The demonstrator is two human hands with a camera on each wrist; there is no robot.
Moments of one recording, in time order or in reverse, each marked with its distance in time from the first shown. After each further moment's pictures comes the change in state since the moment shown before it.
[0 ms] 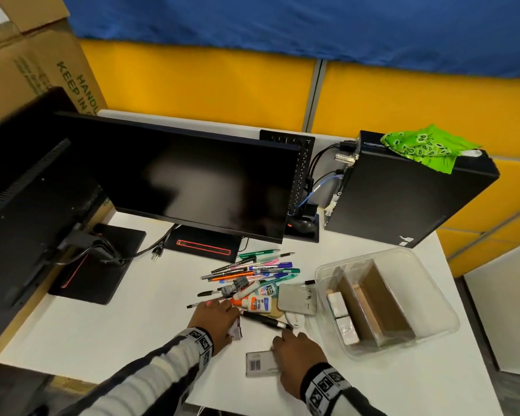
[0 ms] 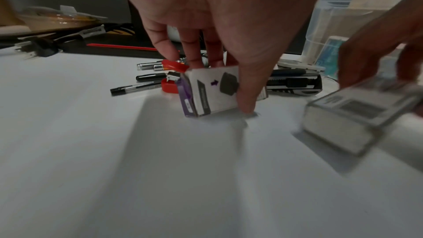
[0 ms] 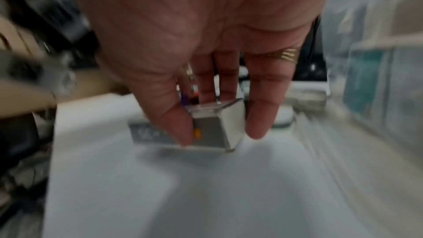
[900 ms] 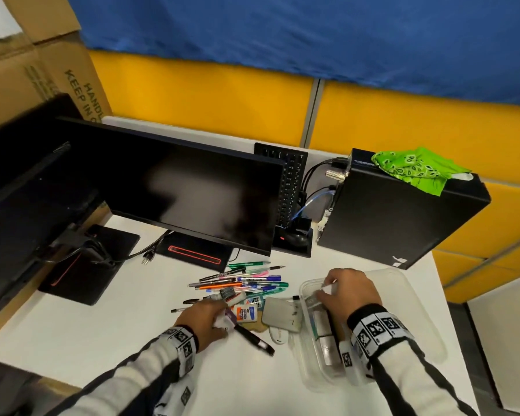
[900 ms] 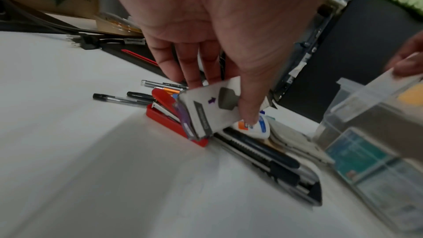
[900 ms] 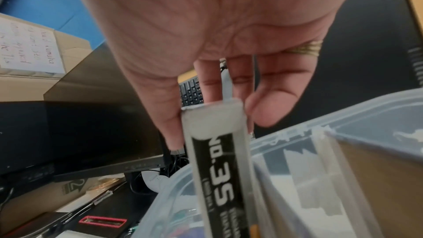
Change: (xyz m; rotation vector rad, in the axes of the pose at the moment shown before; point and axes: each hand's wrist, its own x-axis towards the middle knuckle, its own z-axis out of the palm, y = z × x) left_hand 0.006 0.010 -0.033 -0.579 0.127 -0.151; right_hand 0.002 0.137 -0.131 0.259 0.492 0.324
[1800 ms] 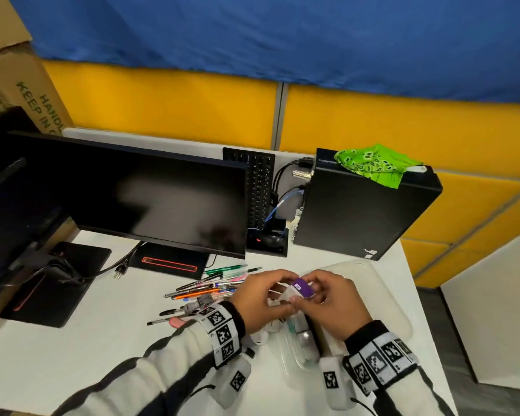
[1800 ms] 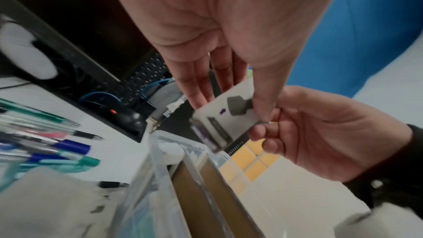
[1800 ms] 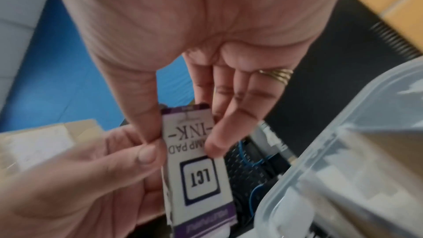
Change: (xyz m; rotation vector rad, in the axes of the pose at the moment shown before) left_hand 0.005 0.177 -0.050 -0.595 0.053 0.492; right_hand -0.053 0.008 -0.027 0.753 0.008 -0.138
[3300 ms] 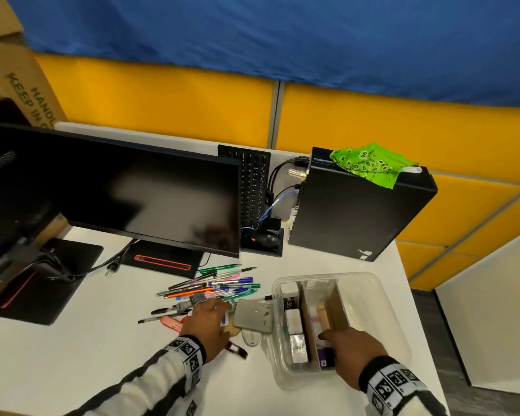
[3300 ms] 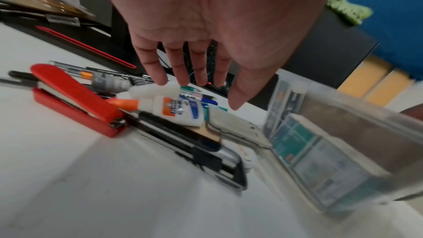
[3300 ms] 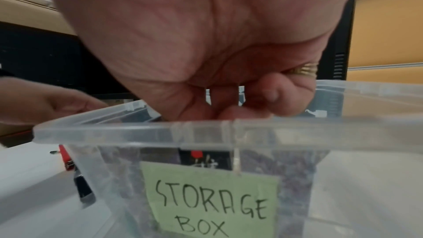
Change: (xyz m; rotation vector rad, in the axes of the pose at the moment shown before) left_hand -0.053 -0.121 0.005 0.647 -0.038 -0.464; right_hand -0.039 0.086 -0.012 -0.906 -0.511 0.241
